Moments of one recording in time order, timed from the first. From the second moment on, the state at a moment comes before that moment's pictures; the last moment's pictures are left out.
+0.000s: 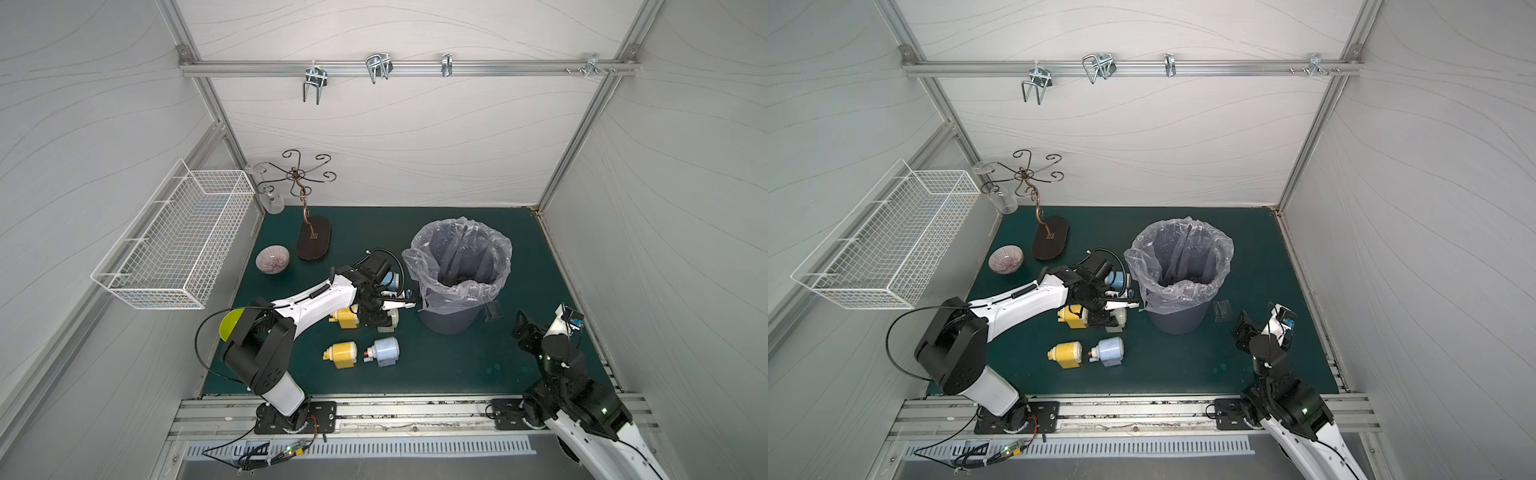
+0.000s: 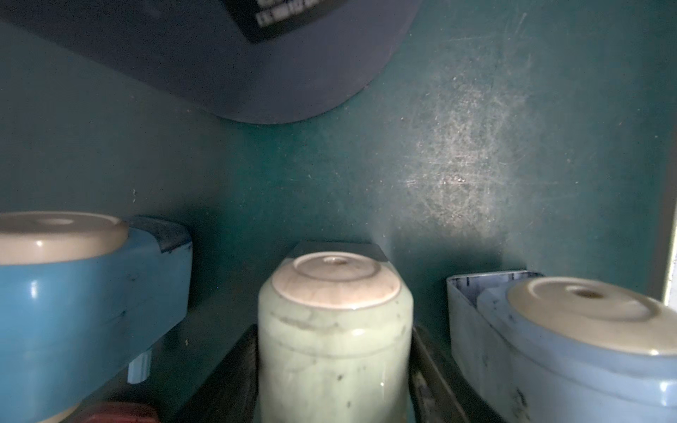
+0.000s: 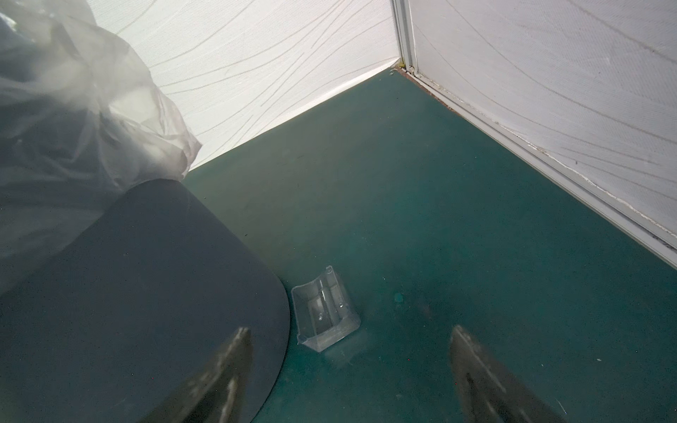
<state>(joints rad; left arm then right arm) -0.61 1.61 1.05 -0.72 0.29 0.84 0.62 0.04 0.37 -0.80 0.64 0.65</state>
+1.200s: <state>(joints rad) -0.60 1.48 1.04 -0.78 0.29 0.84 0.62 0.02 0.44 -0.76 0.61 0.65</state>
